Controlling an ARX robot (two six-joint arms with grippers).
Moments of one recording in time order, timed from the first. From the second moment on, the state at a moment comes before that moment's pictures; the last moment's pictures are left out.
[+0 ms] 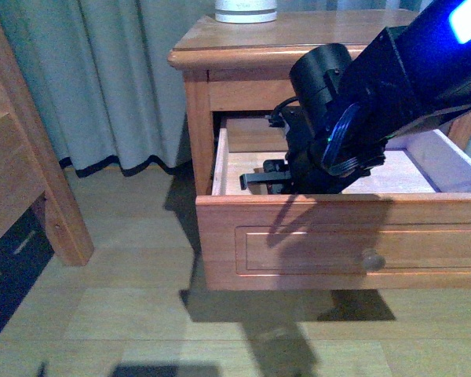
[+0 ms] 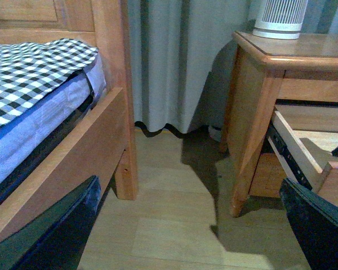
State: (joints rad) left arm 0.00 0.01 0.01 0.00 0.00 -0.01; right arm 0.29 2.27 1.54 -0.02 -0.02 0.14
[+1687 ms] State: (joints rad) left arm 0.00 0.01 0.01 0.00 0.00 -0.01; right arm 0.13 2.12 1.91 0.18 0.04 -0.09
